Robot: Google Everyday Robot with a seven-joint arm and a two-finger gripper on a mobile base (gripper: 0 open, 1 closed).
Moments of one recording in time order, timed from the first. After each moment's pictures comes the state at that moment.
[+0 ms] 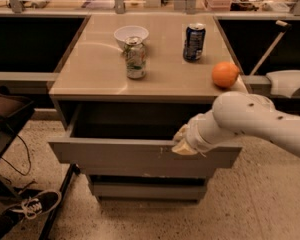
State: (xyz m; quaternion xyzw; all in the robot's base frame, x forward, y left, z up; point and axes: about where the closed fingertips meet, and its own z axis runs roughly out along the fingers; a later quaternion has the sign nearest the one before) arm 0.532 -0.100 0.675 -0.63 0.73 0.06 0.26
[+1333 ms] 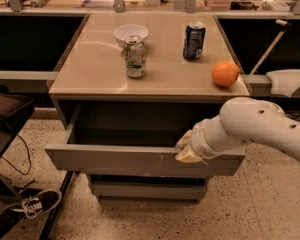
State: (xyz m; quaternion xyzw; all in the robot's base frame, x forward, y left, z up) arm 0.509 -0.109 0.675 -0.63 0.73 0.06 0.26
